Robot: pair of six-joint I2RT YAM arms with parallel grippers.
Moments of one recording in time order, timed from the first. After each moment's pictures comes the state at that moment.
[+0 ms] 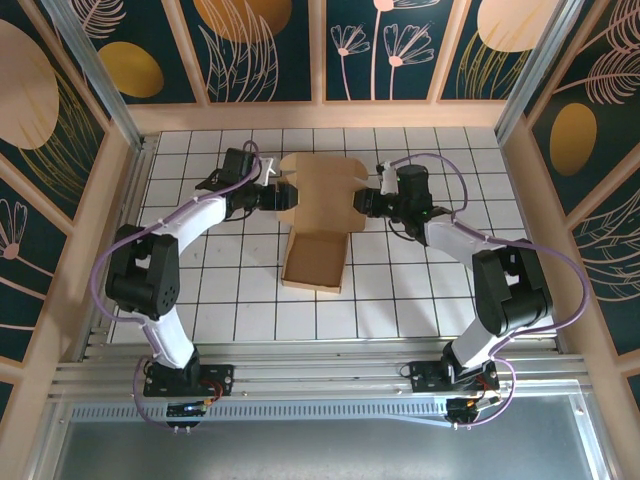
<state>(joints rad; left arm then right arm) -0.32 1.80 1.27 -0.30 0.42 -0.28 0.35 1.61 0.95 0.11 -0.42 0.39</state>
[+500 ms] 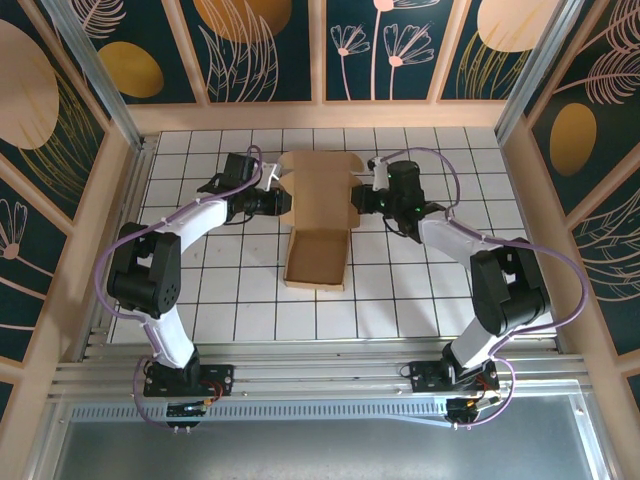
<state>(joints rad) -0.32 1.81 1.23 -0.26 0.50 -0.24 0.41 1.63 1.02 0.08 -0.31 0.32</state>
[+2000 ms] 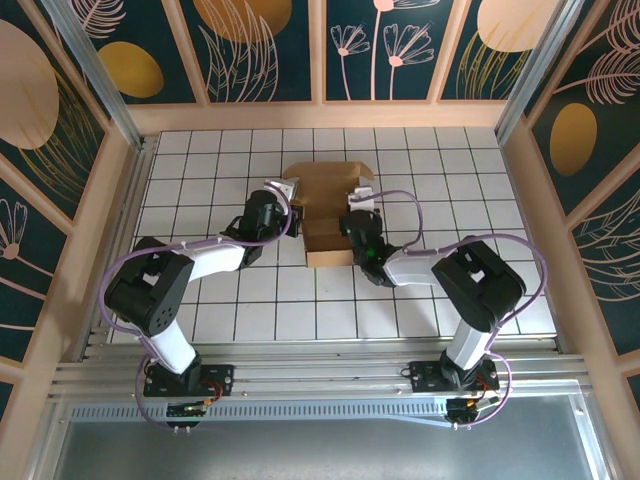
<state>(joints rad) -0.54 1.71 0.84 0.42 0.06 -0.23 0.75 1.72 0.74 0.64 0.64 0.16</state>
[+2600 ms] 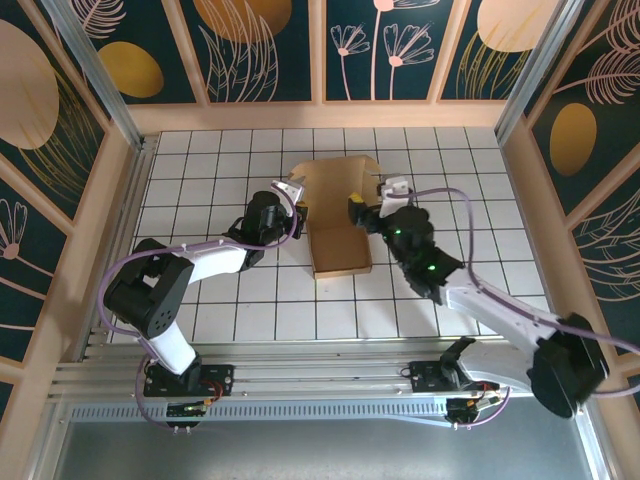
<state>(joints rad) -0.56 1.70 0.84 0.44 0.06 -0.10 0.67 1.09 0.70 0.27 0.31 0.09</state>
